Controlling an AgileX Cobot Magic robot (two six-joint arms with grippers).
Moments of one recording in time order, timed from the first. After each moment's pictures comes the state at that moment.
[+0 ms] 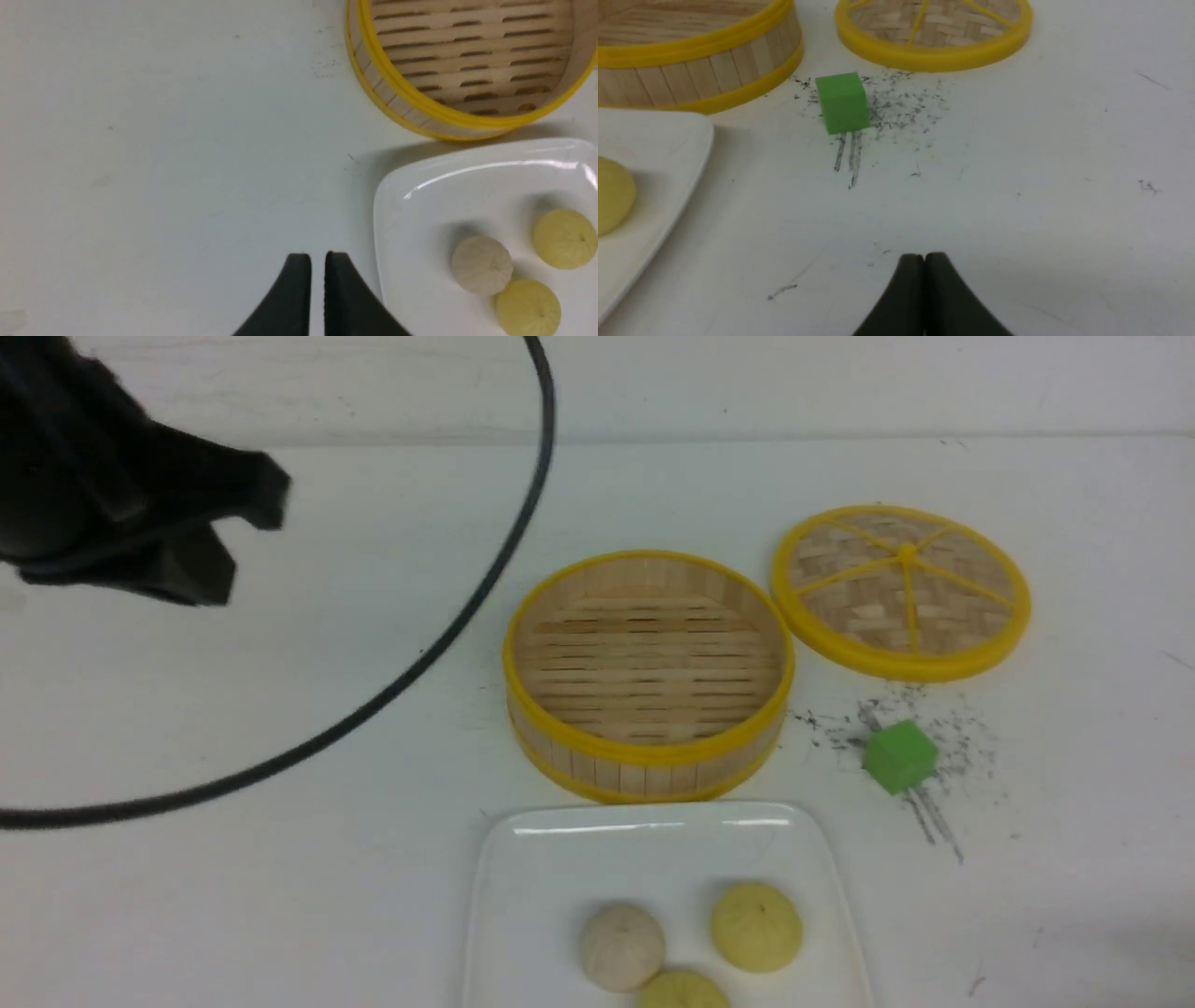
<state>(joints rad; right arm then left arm) 0.13 -0.01 0.02 0.11 0.40 -0.06 -0.33 1.19 -1.44 0.03 1.24 -0.18</state>
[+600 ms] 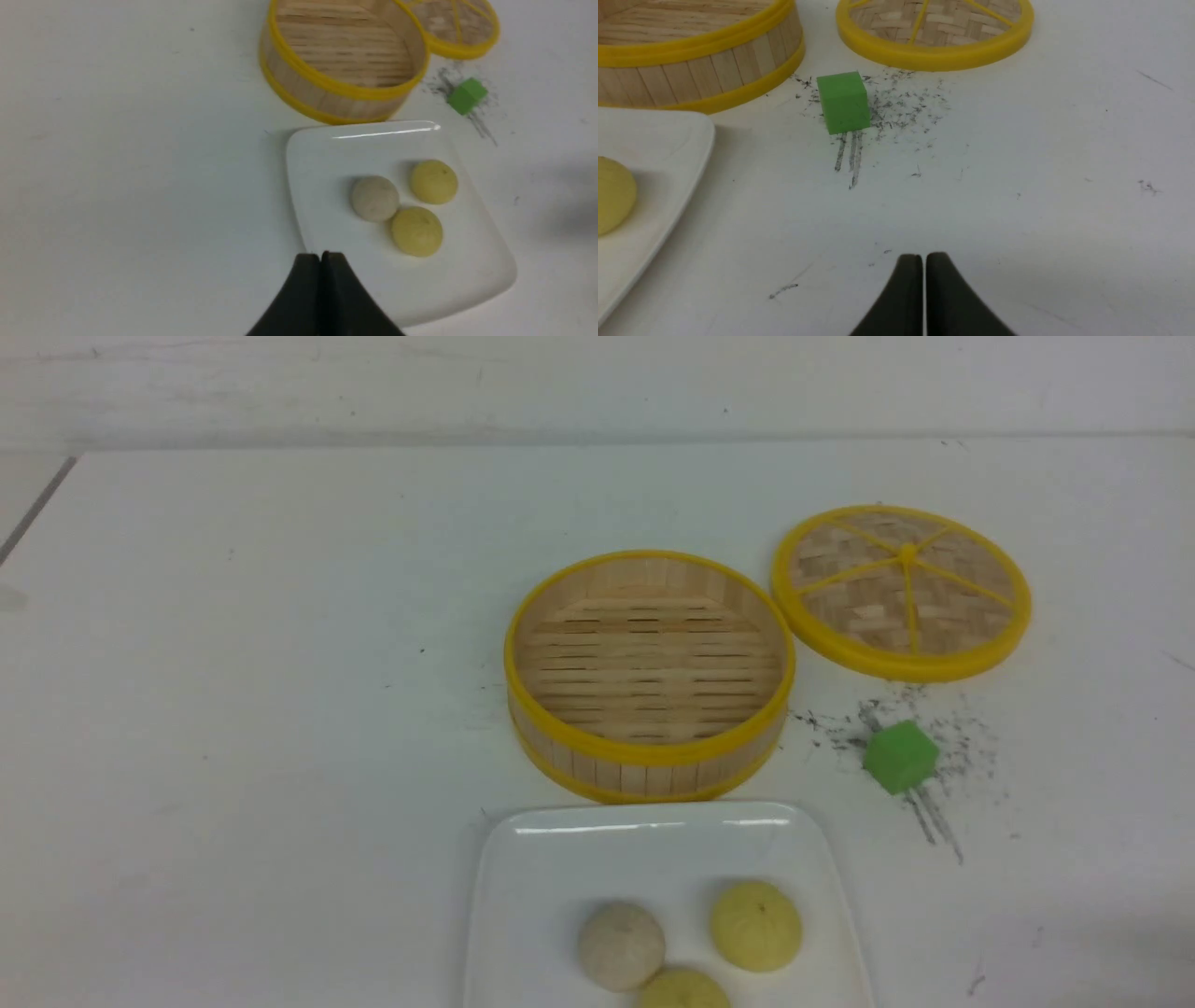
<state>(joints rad) 0.13 -0.01 0.02 0.11 0.40 -0.06 -0.33 0.24 -0.79 -0.16 1.06 -0.18</state>
